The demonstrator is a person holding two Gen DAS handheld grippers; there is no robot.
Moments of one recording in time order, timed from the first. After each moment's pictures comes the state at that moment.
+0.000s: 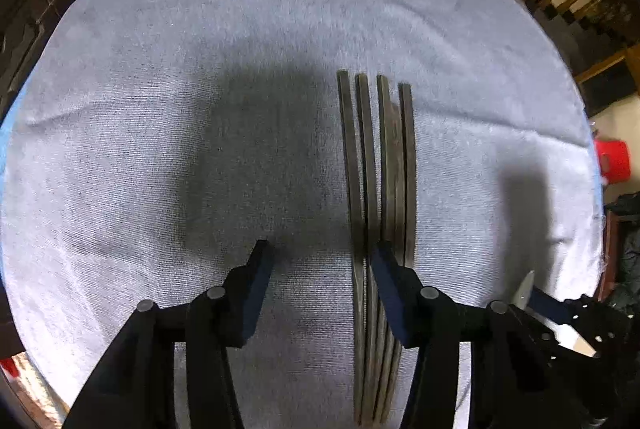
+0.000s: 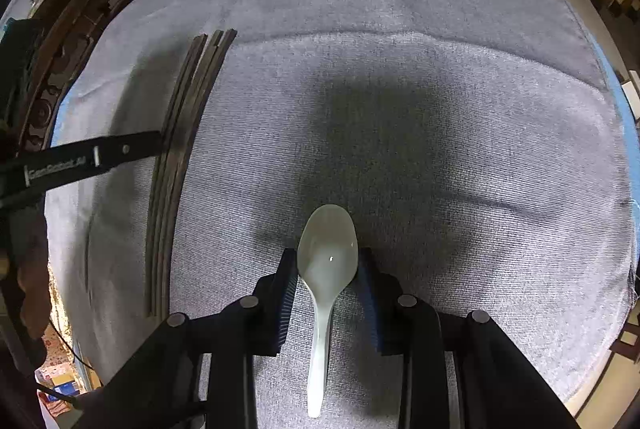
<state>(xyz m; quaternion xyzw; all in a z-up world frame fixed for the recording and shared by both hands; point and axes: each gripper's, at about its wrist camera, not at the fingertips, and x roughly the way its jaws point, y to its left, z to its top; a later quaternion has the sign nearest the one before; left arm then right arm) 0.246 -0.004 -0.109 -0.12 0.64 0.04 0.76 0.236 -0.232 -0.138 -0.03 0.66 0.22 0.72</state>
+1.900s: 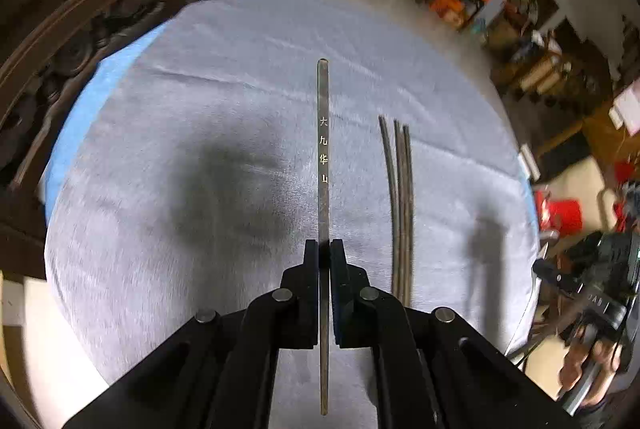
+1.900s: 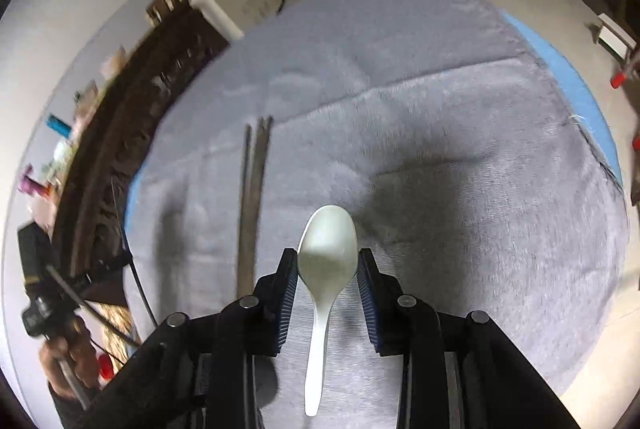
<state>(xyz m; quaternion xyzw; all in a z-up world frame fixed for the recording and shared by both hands) 0.056 0.084 -0.009 -0.23 0.50 0.04 0.84 0.164 -0.276 -0.041 0.15 0.55 0.21 0.79</state>
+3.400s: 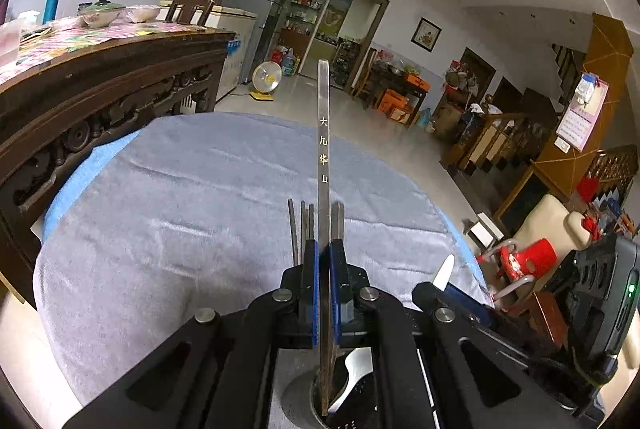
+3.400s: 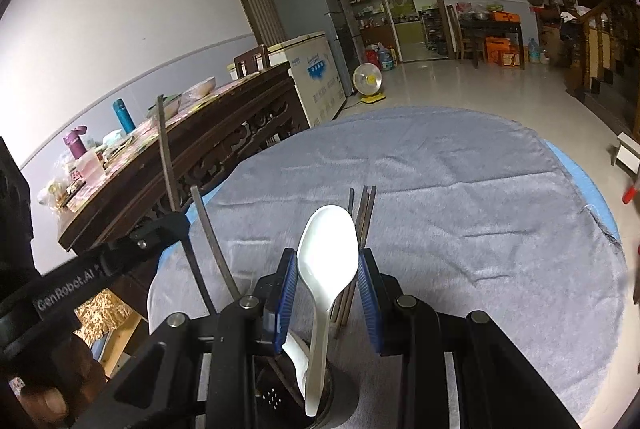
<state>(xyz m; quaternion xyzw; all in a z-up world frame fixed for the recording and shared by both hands) -0.016 -0.013 0.036 -0.19 0.28 0.01 0.94 0.043 -0.194 0.011 0.09 0.35 0.27 0.89</state>
